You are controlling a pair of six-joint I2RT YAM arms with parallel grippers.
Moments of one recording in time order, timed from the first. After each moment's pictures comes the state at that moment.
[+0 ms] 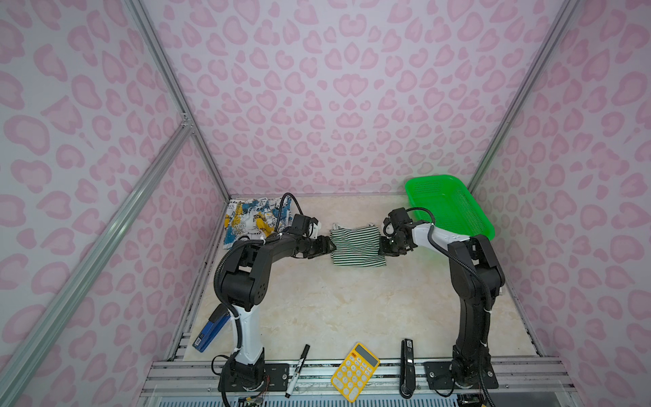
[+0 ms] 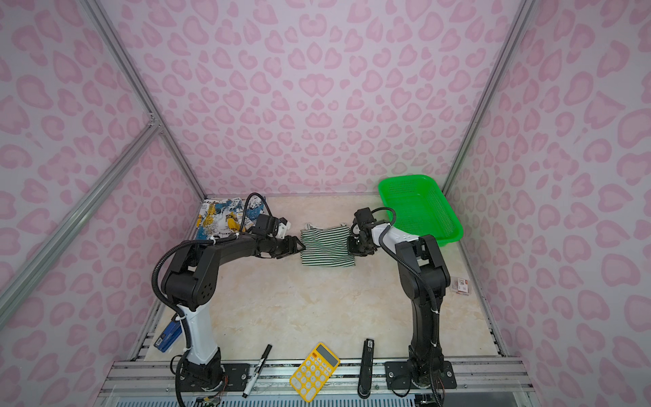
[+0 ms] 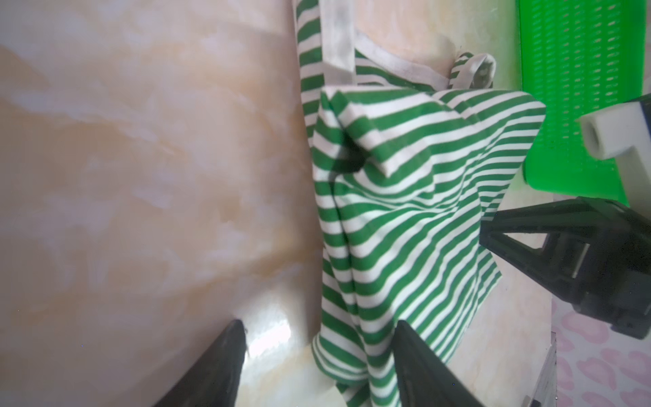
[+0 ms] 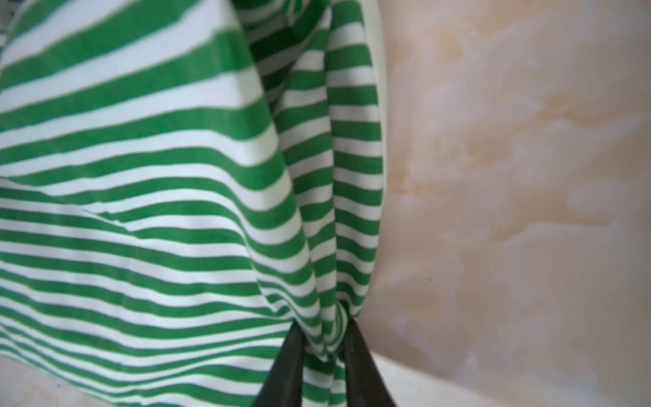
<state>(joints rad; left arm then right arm) -0.32 2.01 1.23 -0.18 0.50 -0.45 0.32 2.06 1.40 -0.56 -0.23 0.30</state>
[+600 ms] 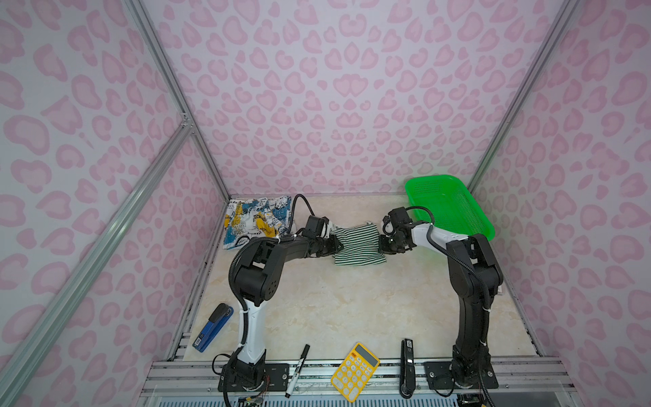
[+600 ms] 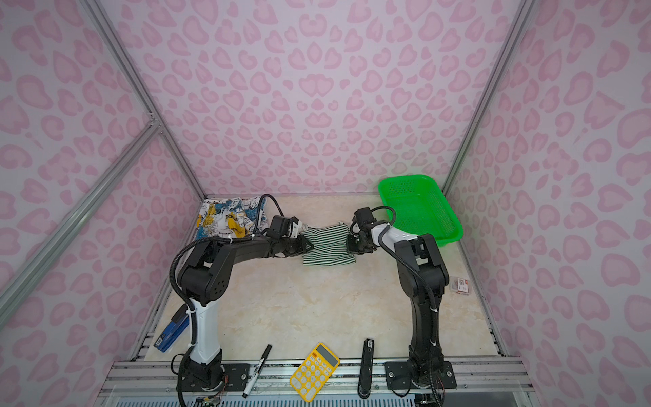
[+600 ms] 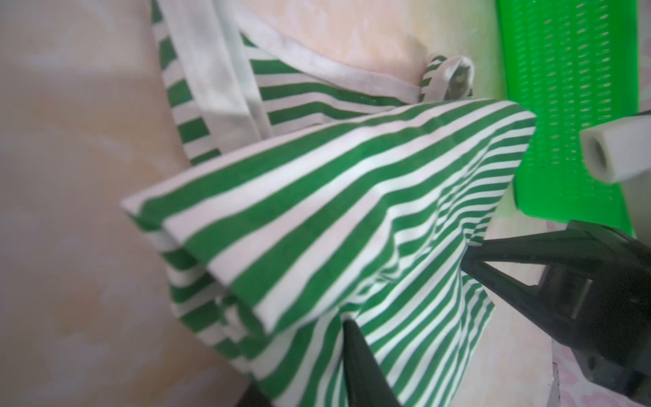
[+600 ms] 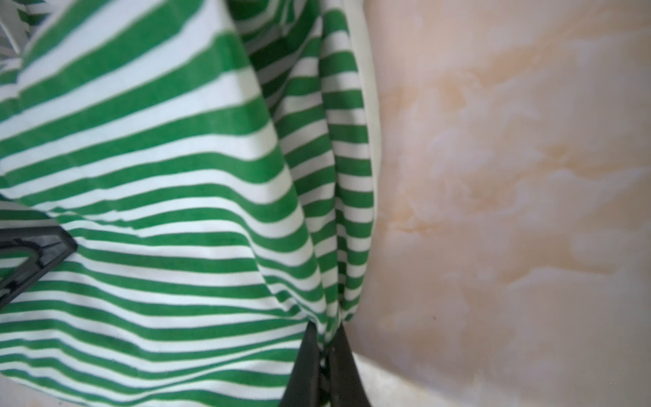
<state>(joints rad) -0.41 2.10 1.28 -0.07 0.43 -0.57 0.32 2.07 1.40 -0.51 -0.24 0.30</state>
